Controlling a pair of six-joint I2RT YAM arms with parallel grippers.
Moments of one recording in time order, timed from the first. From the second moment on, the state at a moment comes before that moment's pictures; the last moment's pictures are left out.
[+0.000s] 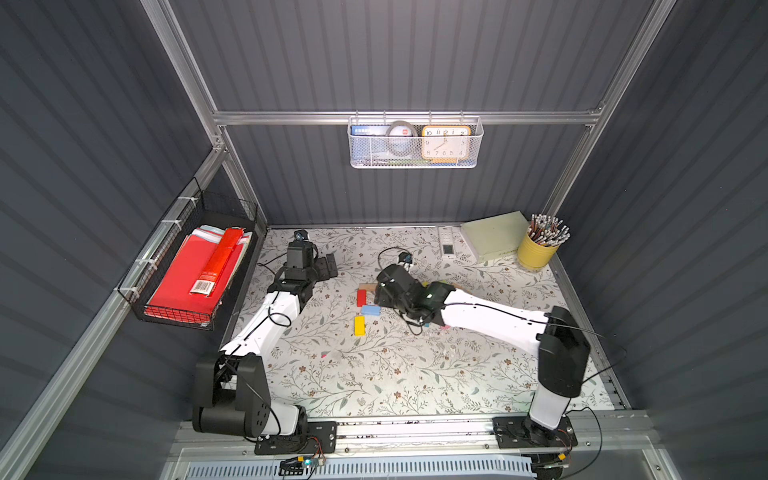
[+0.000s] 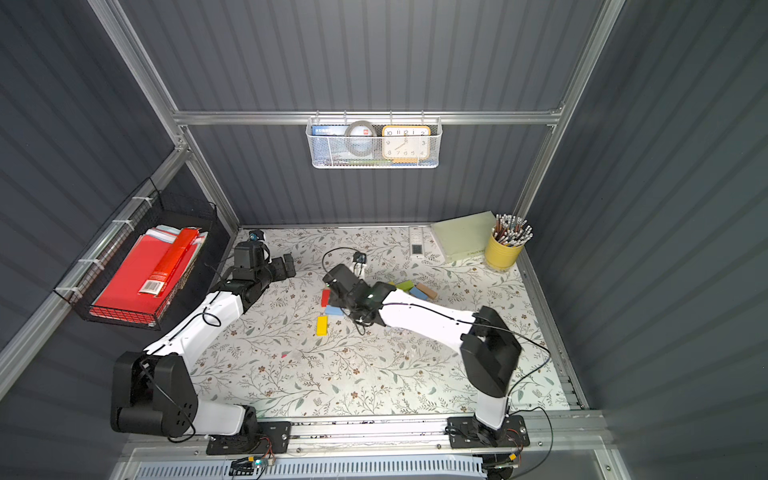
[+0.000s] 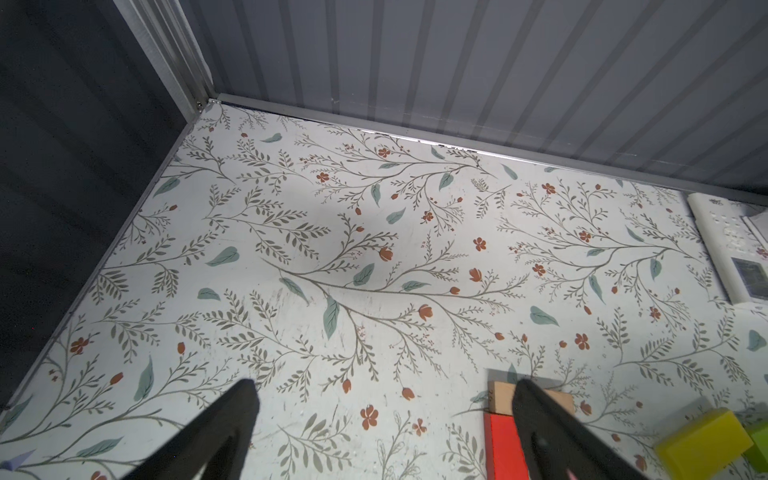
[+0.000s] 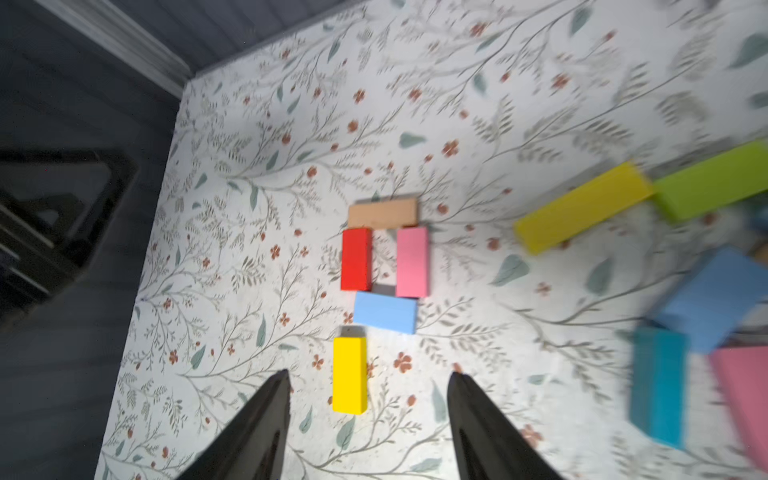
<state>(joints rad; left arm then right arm) -0.11 1.42 1.01 -0.17 -0.12 -0.22 0.98 1.73 1.39 -0.43 0.37 0.91</state>
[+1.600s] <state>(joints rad) -0.11 1.42 0.99 -0.15 -0.08 -0.17 0.81 1.77 0.90 -0.02 -0.11 0.88</state>
